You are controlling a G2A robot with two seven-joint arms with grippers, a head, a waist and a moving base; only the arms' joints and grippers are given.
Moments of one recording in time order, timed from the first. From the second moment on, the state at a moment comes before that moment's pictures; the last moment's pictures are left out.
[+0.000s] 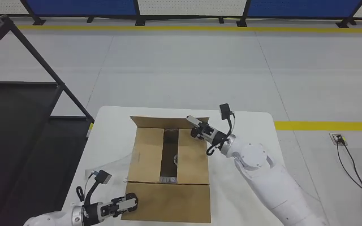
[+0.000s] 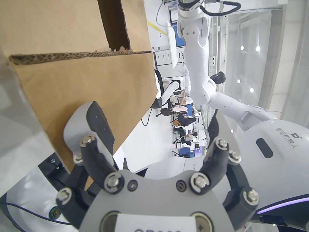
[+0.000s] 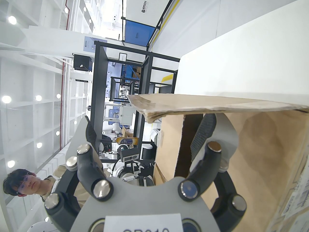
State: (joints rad) left arm 1.51 -1.01 -1.67 -1.75 -0.34 -0.33 -1.20; right arm -0.64 -1.26 0.93 -1.22 0.28 -0.12 0.48
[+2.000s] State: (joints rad) left arm 1.44 -0.98 -1.50 -1.70 -0.21 -0.35 -1.17; right arm -0.28 -1.51 0.79 -0.52 0.25 -0.09 0.22
